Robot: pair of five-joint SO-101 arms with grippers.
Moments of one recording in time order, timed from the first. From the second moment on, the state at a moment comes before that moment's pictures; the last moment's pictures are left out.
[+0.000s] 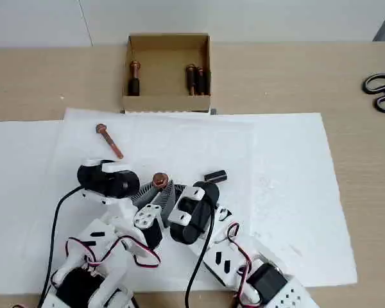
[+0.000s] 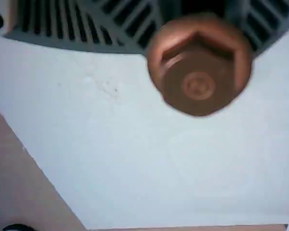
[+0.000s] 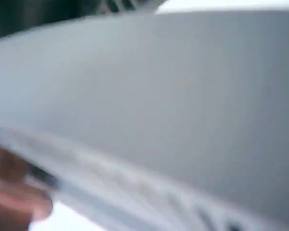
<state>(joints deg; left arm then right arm) 30.5 -100.6 79.6 56.5 29.3 -46.9 -102.2 95.5 29.0 7.8</state>
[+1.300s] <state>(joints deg) 21.2 -100.0 79.7 57.1 19.6 -45.7 -102.3 95.7 26.9 8.1</state>
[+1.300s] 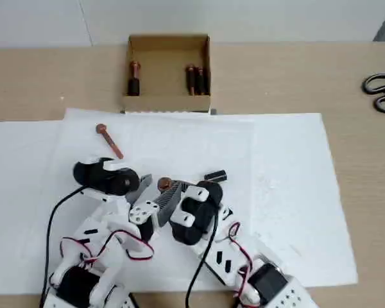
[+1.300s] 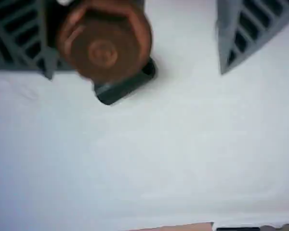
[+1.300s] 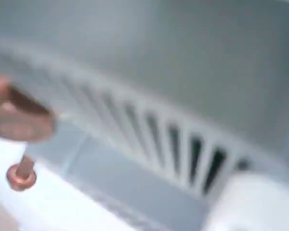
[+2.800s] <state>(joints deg) -4.0 -99.9 95.4 52.9 14.7 -28.7 -97.2 86.2 26.3 2.9</state>
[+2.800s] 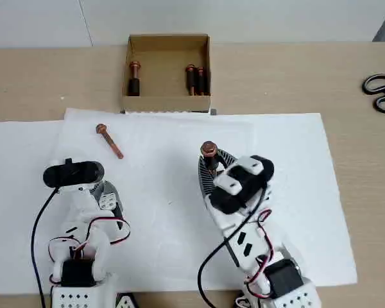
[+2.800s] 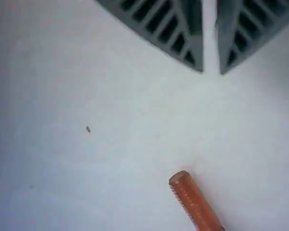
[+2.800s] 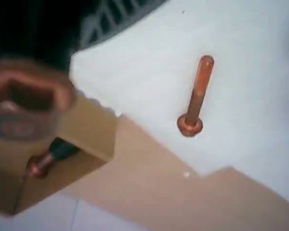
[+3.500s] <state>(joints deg) -0.3 -99.9 95.4 52.9 10.5 -19.9 -12.5 22.4 18.2 -0.3</state>
